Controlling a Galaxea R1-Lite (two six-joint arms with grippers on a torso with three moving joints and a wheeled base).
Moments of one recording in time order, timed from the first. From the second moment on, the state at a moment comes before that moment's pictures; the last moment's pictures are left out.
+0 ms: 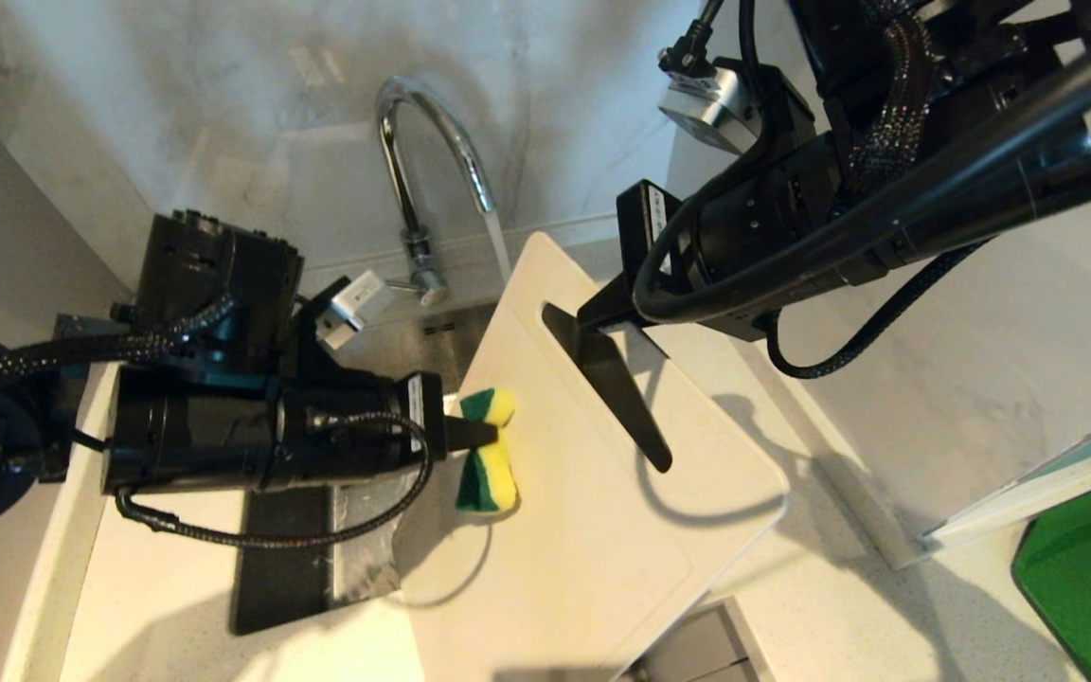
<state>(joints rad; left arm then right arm) -0.76 1.64 -1.14 -0.05 -0.12 -0.63 0.63 1.72 -1.95 0.79 0.25 0.42</state>
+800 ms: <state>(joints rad) -0.68 1.43 -0.90 -0.14 -0.10 -0.63 0.62 1.69 -1.95 0.80 0.24 0.42</state>
